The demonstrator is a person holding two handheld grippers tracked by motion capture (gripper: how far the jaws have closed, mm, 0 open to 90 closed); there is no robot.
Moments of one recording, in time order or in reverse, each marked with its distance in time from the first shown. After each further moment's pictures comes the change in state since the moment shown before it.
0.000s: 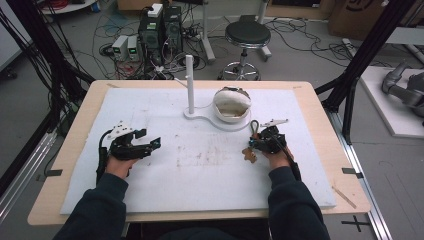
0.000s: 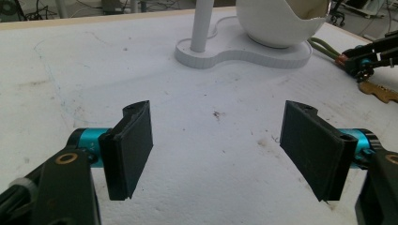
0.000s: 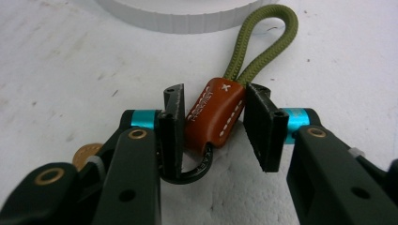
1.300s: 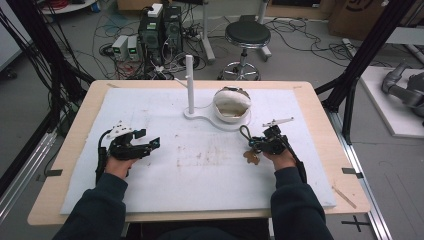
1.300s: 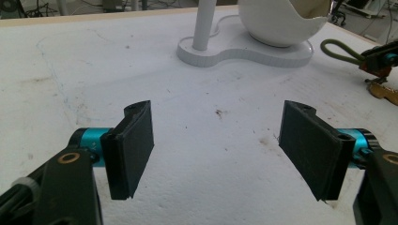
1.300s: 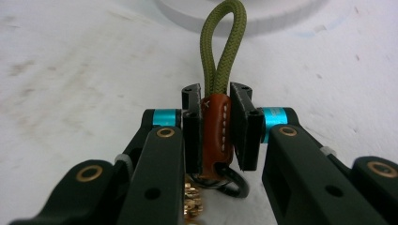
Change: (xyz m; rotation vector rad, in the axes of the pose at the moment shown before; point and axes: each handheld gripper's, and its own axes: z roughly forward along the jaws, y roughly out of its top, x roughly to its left) left arm 0.002 0.000 -0.001 0.003 0.002 -0.010; right arm 0.002 0.003 -0.021 0.006 0.188 0.035
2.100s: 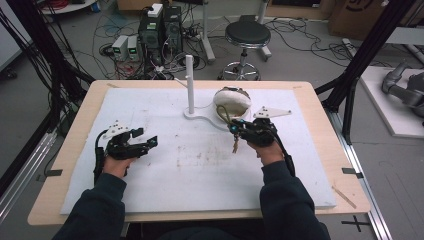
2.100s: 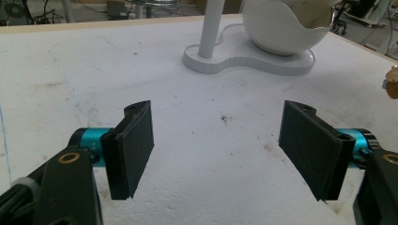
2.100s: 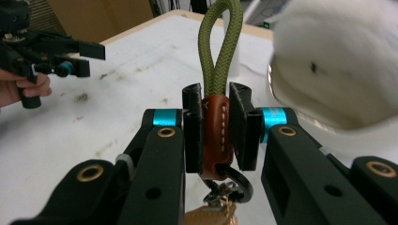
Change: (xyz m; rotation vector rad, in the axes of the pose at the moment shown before) left arm 0.004 0.001 -0.005 -0.027 0.009 -0.010; right arm 0.054 0.045 -0.023 -0.339 0.206 -0.140
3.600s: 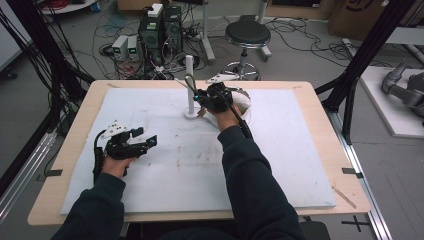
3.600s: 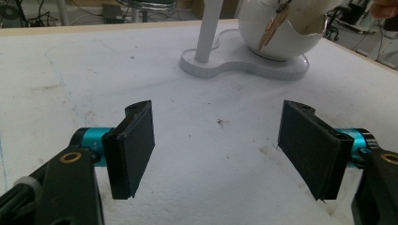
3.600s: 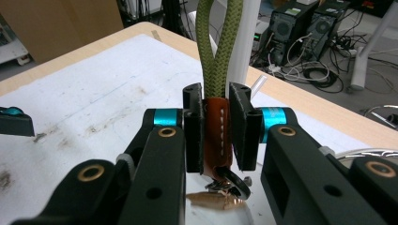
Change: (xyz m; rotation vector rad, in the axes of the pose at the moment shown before) left arm 0.002 0.000 -0.002 -0.018 -0.022 -0.013; right arm 0.018 0.090 0.118 0.042 -0.139 -0.072
